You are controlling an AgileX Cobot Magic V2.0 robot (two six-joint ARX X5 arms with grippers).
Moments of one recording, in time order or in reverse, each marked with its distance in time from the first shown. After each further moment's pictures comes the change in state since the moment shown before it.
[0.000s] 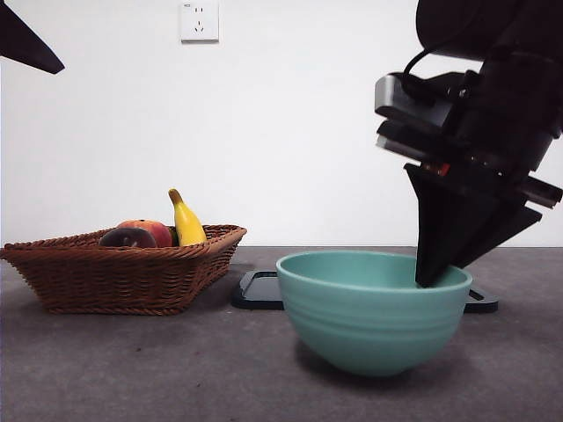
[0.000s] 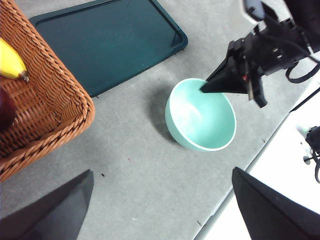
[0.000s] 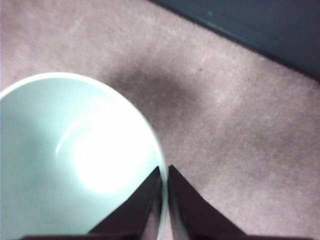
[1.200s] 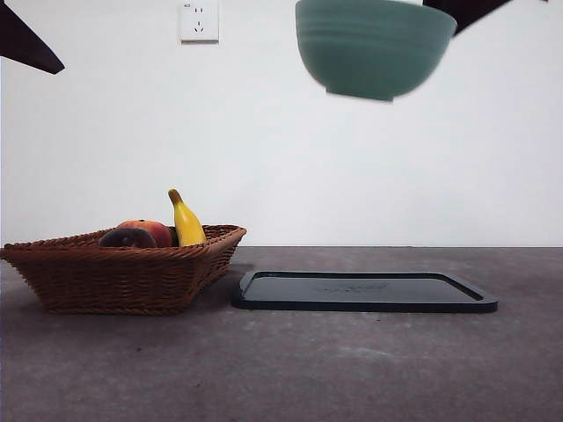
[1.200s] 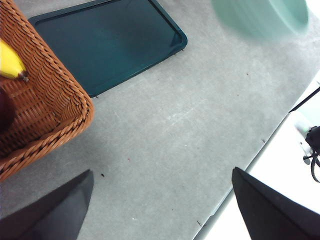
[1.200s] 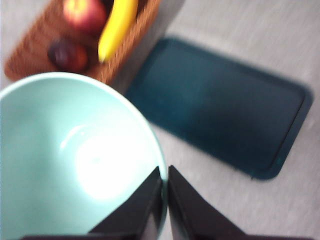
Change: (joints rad) left arm 0.000 0.000 0.000 0.000 0.000 0.000; right arm -0.103 -0.110 0.507 -0.380 -0.005 -0.076
